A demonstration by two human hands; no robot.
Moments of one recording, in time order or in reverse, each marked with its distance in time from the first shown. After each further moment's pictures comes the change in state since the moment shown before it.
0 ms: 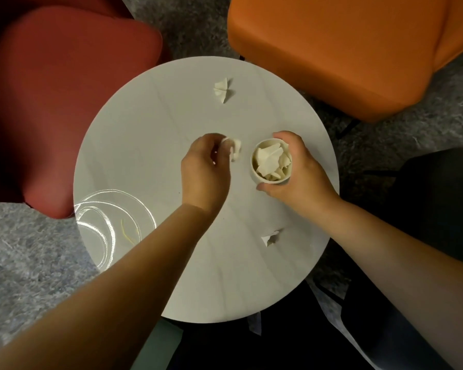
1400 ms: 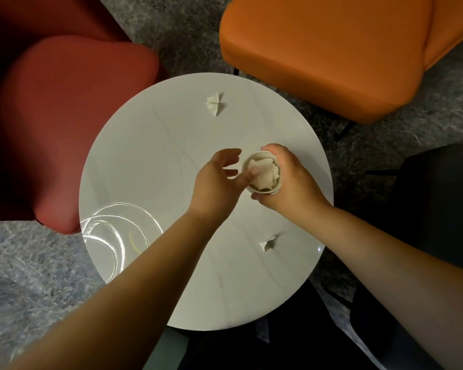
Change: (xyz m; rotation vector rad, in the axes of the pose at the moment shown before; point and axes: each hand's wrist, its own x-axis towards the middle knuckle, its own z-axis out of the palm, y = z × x) left_hand -0.005 0.020 0.008 -0.018 -0.322 -0.115; right_hand 0.001 0.003 0.003 -0.022 -0.009 -0.003
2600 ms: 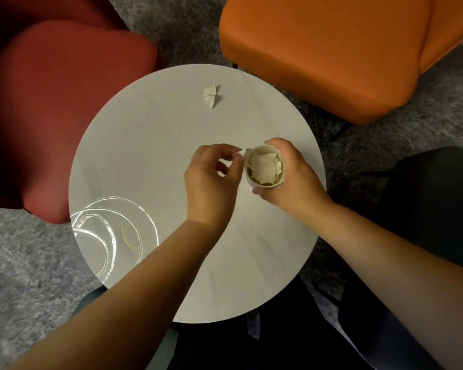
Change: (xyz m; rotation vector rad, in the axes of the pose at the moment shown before) left_hand -0.028 0.012 0.014 -0.075 0.365 0.198; right_hand -0.009 0.010 -0.011 0.017 0.022 -0.023
